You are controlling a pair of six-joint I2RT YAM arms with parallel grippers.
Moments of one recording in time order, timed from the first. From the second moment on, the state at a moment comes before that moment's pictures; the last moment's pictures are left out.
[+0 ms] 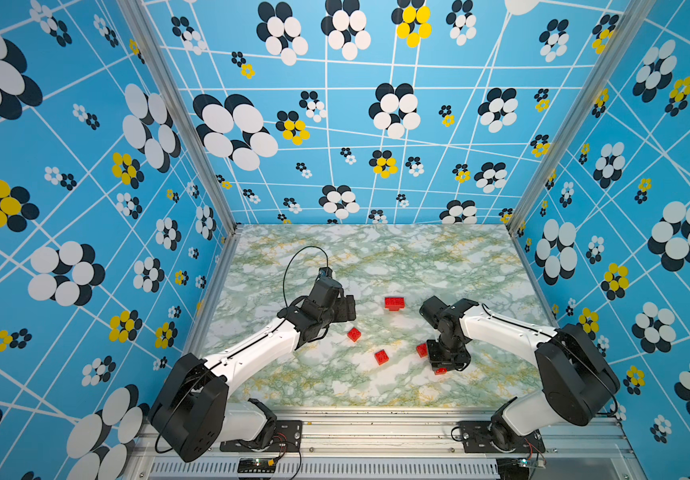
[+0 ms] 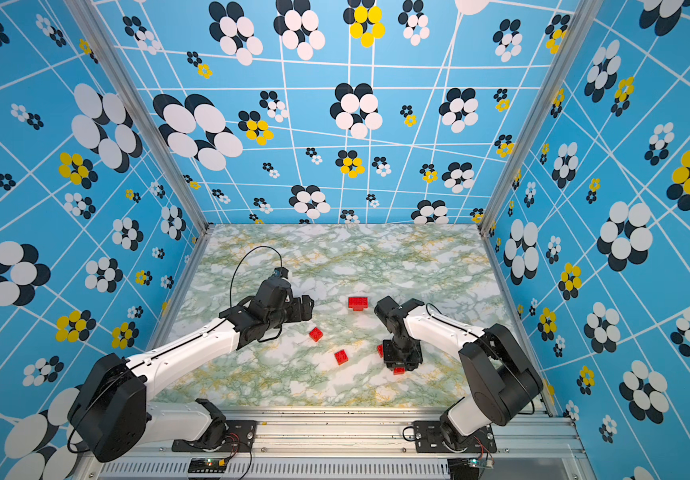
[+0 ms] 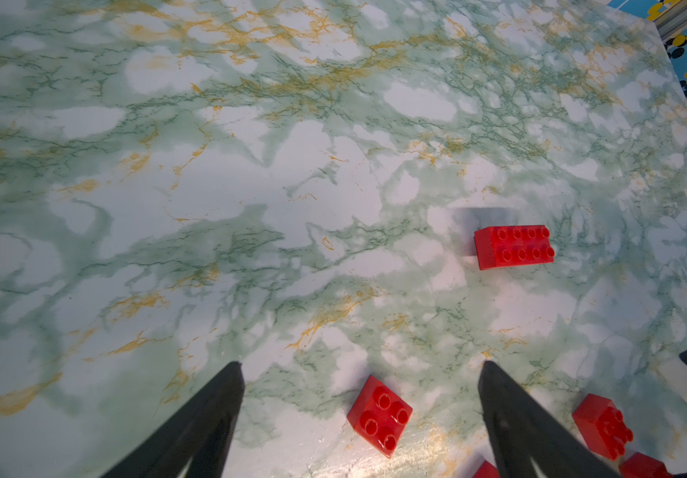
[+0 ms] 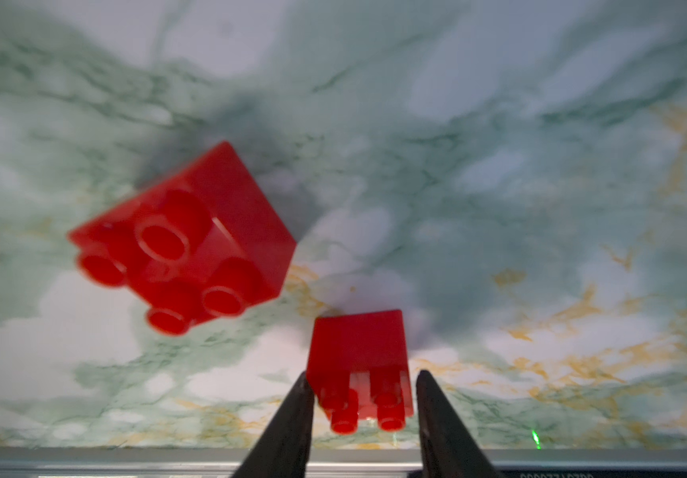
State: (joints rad) left arm -0.60 1.34 0.81 -0.24 -0.11 -0.57; right arm 0.58 1.54 0.86 -0.99 -0.06 0.56
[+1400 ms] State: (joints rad) left arm -0.62 1.41 0.87 -0.24 -0.07 -0.57; right arm 0.54 1.69 1.13 -1.05 -0.05 0.09
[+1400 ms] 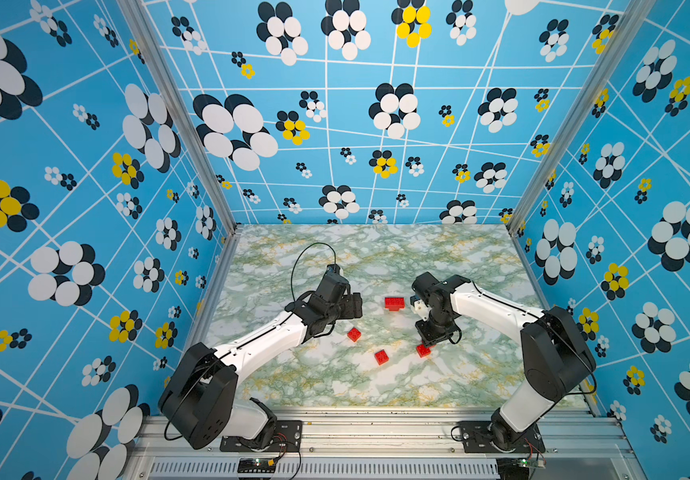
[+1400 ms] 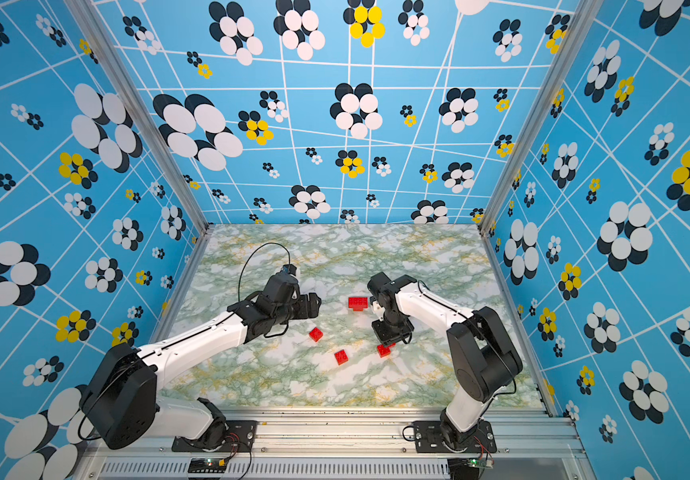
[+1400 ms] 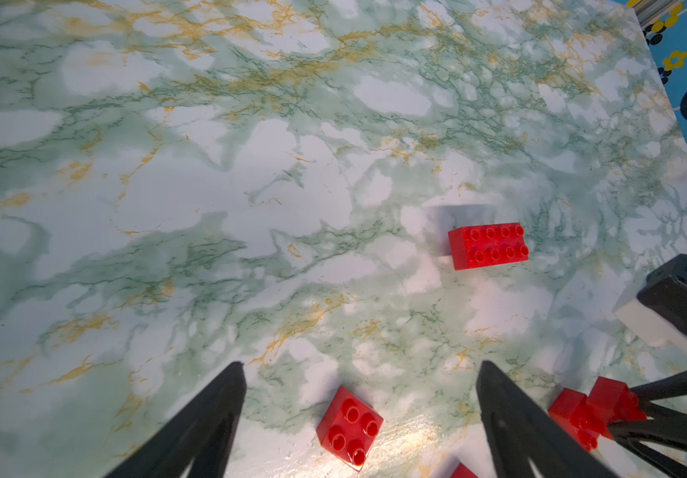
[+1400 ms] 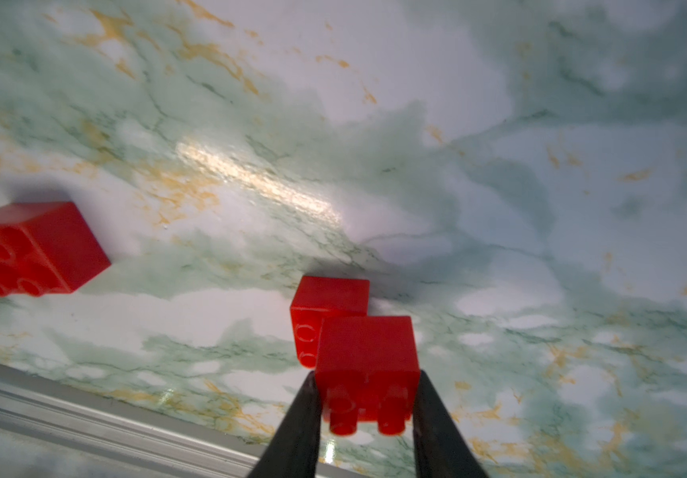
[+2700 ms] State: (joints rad) left arm -0.62 1.41 0.87 -0.24 -0.08 -0.57; right arm 0.59 1.72 1.15 -1.09 -0.01 0.18
